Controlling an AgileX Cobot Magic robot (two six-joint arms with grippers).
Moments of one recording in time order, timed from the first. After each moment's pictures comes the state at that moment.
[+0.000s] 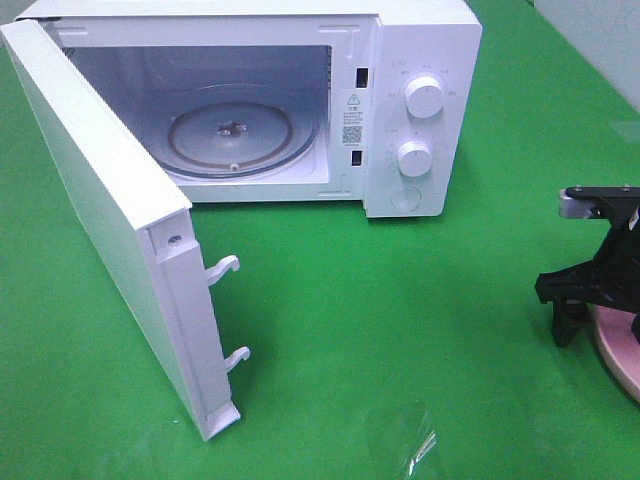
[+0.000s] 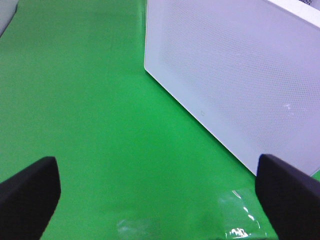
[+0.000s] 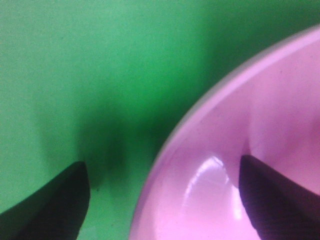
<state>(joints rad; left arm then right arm) 0.10 0.04 -0.52 -0.22 1.07 0.11 0.03 1.84 -0.83 -0.11 0.52 0.11</state>
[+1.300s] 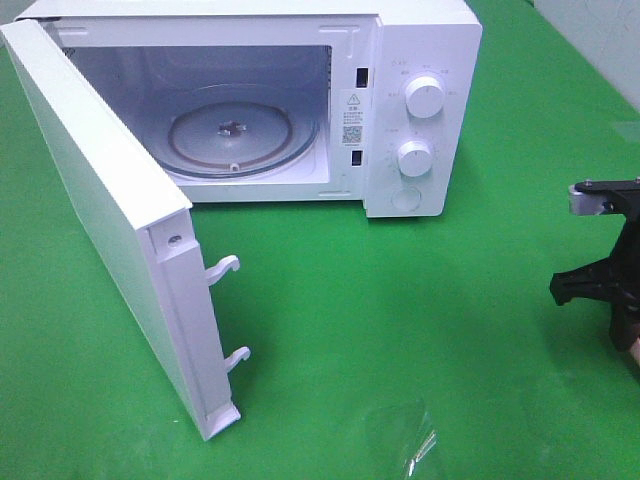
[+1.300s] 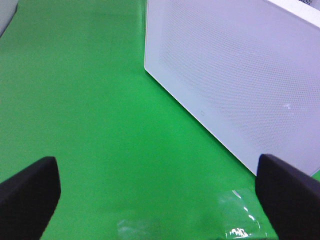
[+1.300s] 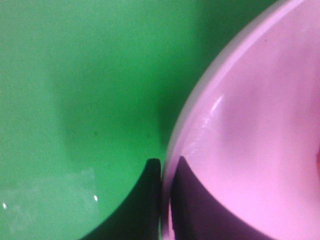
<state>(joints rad) 0.10 0.04 -0.52 -0.22 1.07 0.11 0.06 1.74 -0.83 -0.16 0.67 0.15</state>
